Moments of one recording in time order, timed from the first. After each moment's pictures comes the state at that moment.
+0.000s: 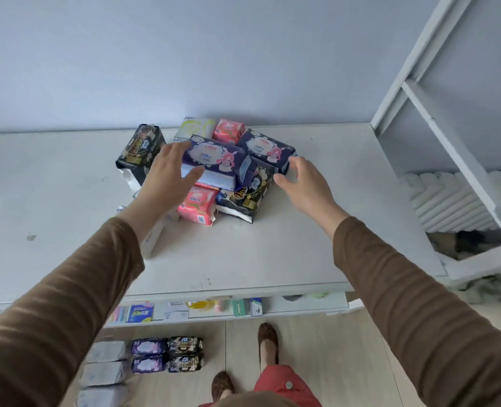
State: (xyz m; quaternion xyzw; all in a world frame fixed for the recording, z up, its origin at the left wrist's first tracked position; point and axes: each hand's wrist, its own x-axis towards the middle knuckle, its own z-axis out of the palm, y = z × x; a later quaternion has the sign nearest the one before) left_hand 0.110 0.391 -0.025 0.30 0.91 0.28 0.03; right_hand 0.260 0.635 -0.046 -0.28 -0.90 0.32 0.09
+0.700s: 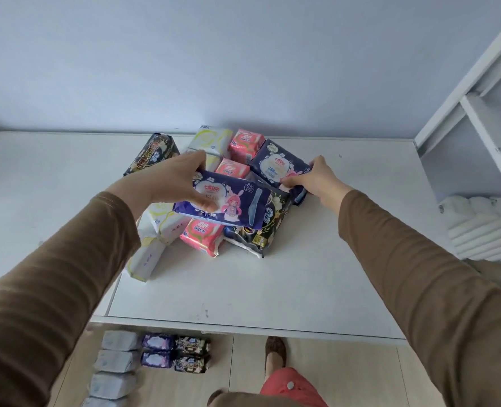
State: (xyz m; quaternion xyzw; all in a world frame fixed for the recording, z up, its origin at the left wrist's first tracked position) left_hand 0.041 0.419 -0.003 0.33 0.91 0.13 0.22; right_hand 0.142 0.722 -0.099 -0.33 -0.76 0.56 -0.01
